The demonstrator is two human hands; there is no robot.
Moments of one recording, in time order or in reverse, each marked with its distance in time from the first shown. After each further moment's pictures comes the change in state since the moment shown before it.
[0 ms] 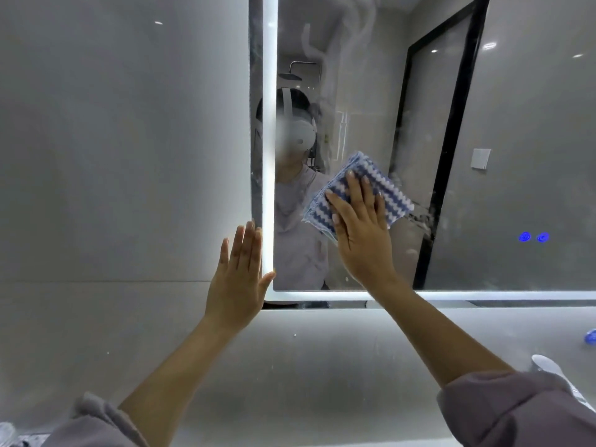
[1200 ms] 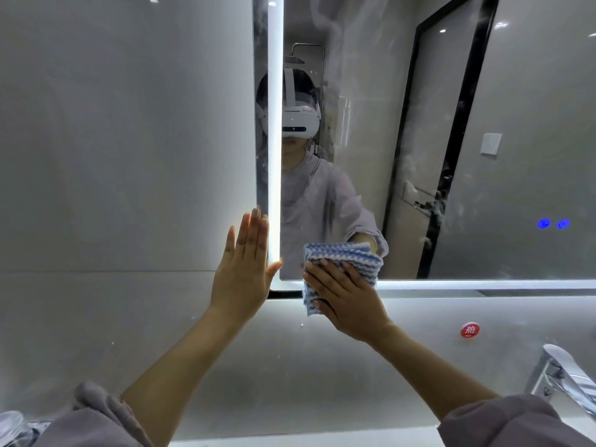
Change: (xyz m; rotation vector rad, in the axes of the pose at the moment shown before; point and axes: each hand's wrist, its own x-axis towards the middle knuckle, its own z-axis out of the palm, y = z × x) left_hand 0.001 -0.002 0.007 0.029 0.023 0.007; right_hand -0.113 0.018 0.067 -0.423 -0.143 -0.548
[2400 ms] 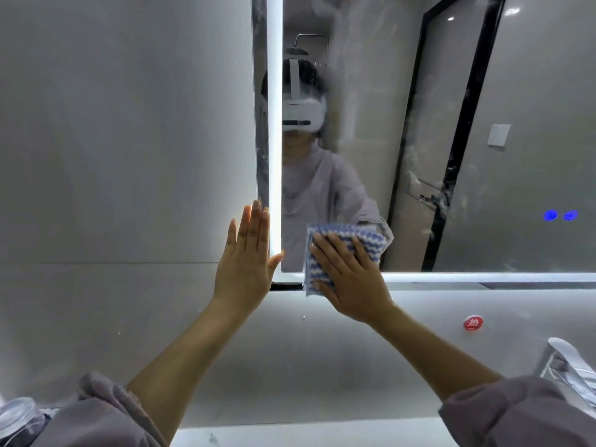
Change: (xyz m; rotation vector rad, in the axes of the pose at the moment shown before) left_hand 0.000 0.001 -0.001 -0.036 -0.013 -0.024; right_hand 0.012 0.010 -0.004 0.137 -0.001 0.124
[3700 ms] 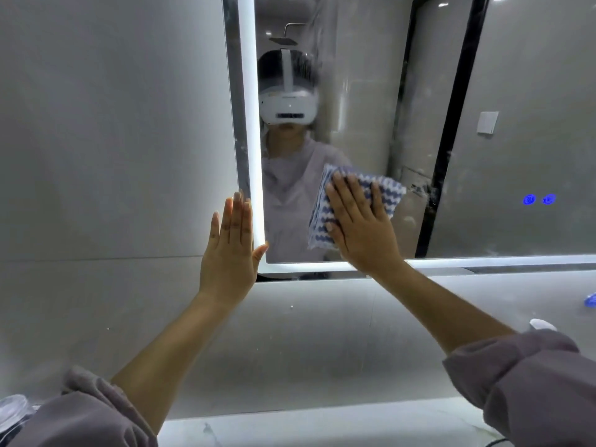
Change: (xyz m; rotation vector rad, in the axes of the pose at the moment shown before) left_hand -0.003 0.007 -0.009 0.000 -0.050 -0.025; right_hand 0.029 0.055 -0.027 -0.055 0.095 0.148
